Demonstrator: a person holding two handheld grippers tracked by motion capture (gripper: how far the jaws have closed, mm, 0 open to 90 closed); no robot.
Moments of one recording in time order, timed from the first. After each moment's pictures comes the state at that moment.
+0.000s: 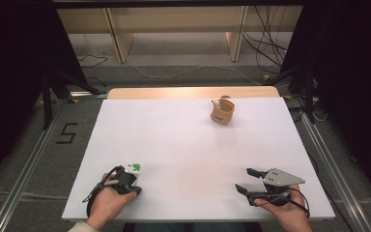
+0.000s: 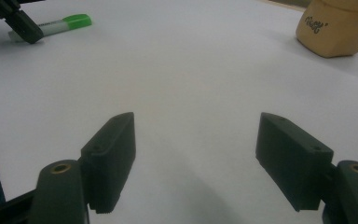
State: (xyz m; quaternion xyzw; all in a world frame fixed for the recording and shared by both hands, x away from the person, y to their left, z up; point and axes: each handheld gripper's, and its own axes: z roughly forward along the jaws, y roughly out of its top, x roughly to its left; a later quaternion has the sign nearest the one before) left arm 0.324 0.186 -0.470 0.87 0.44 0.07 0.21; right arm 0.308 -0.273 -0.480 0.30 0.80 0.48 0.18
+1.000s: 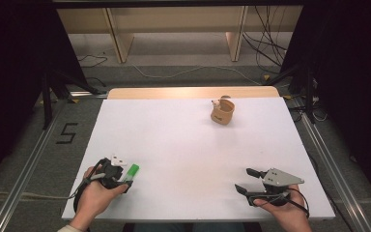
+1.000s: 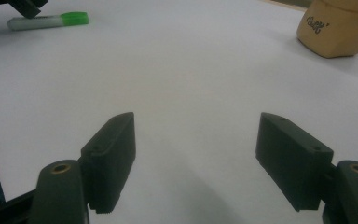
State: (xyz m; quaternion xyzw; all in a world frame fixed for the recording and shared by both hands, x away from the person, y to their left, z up) left arm 0.344 0.208 -0.454 0.84 0.48 0.14 0.20; right arm 0.308 -0.271 -0.480 0.30 0.80 0.48 0.19
